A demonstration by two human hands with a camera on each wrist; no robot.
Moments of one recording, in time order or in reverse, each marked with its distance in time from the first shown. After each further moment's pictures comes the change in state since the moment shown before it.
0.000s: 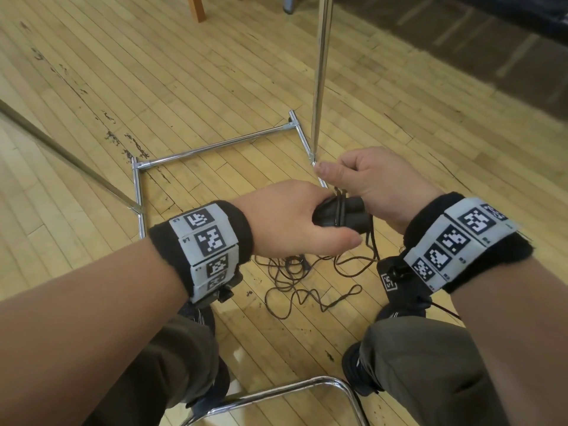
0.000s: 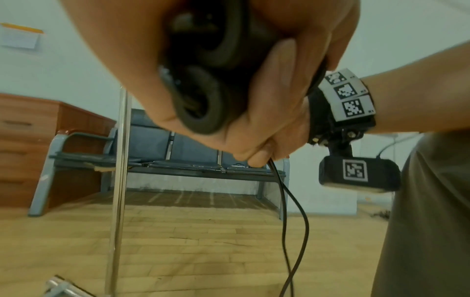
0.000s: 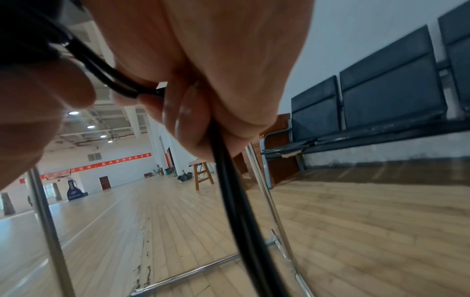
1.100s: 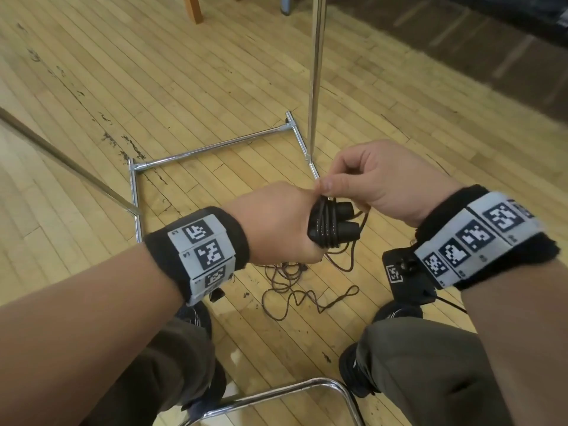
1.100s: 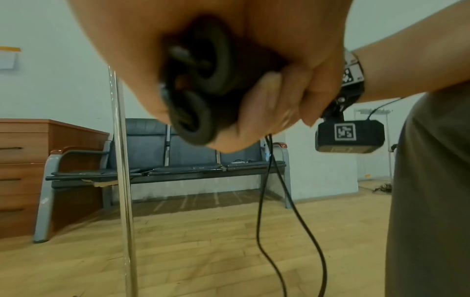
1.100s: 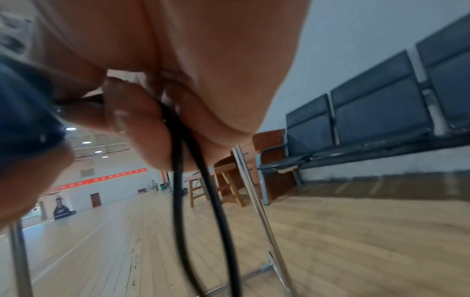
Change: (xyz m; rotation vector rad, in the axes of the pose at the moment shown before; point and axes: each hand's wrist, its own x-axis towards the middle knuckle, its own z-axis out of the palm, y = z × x) left_hand 0.005 -0.004 0.011 0.362 0.039 -0.077; right_hand -0.009 -0.004 -0.021 -0.011 -0.115 -0.165
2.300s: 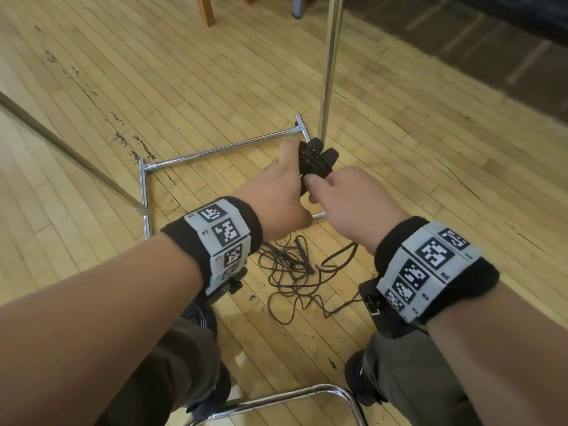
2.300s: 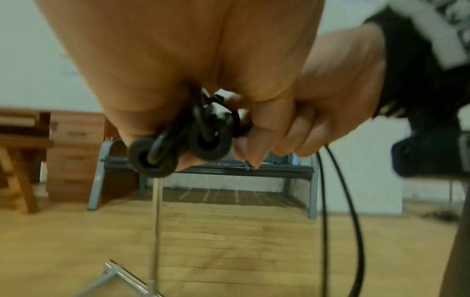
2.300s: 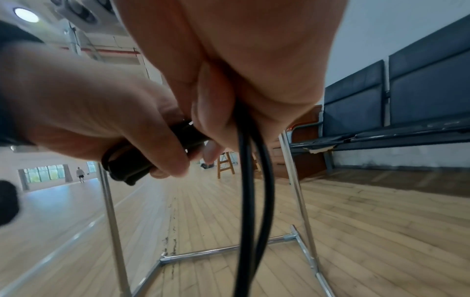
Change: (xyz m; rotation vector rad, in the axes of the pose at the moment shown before) left_hand 0.020 -0.029 0.001 -0.198 0.244 -0.293; right_hand 0.026 -0.001 0.062 -0.158 0.188 0.222
